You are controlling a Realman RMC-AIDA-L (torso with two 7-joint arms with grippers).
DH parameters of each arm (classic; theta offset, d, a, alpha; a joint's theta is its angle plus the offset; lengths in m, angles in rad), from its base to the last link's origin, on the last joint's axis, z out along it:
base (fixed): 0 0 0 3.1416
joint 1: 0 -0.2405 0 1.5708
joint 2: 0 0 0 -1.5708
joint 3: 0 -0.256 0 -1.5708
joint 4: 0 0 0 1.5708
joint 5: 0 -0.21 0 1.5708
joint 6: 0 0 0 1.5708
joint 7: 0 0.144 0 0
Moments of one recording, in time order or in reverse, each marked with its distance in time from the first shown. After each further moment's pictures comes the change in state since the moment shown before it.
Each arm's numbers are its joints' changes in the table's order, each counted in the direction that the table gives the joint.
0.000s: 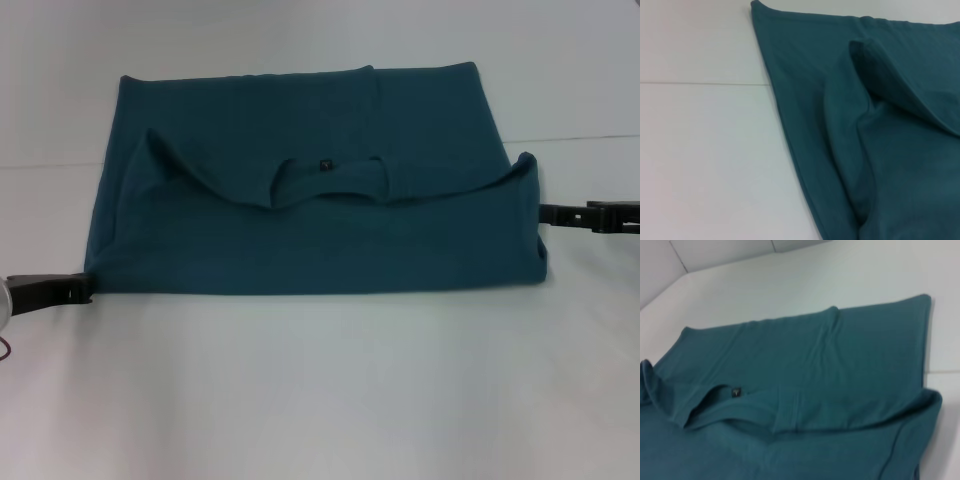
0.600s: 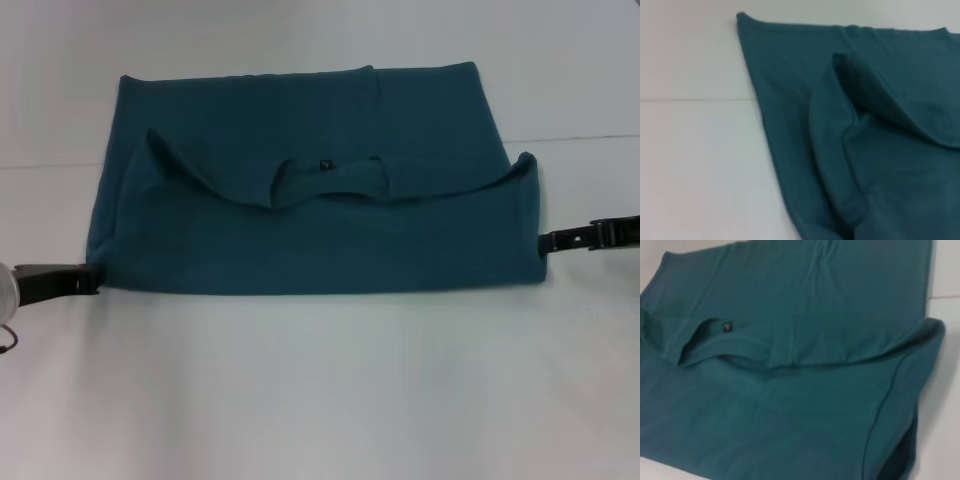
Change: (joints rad) left arm 0.005 -0.014 -0.005 -0.030 0.003 0.010 0.010; right arm -0.113 -0.060 -0.001 -0.015 0.261 -0.158 0.238
